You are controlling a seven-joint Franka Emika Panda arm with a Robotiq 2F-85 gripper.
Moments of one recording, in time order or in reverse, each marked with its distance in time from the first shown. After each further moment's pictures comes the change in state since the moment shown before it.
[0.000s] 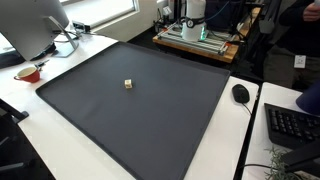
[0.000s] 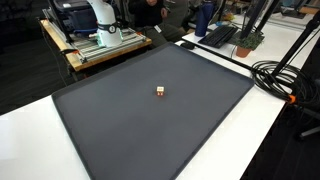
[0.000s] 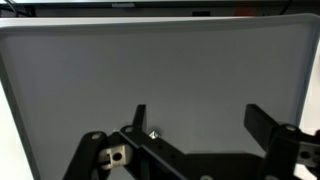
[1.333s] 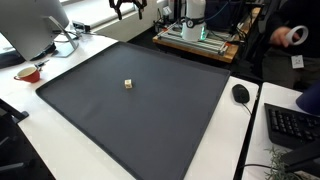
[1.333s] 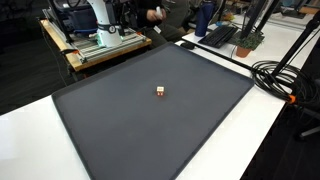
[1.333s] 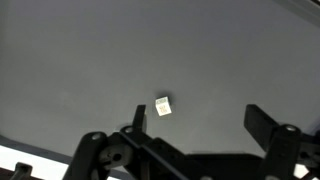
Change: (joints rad) arm 0.082 0.325 -0.333 0.069 -0.003 0.384 -0.701
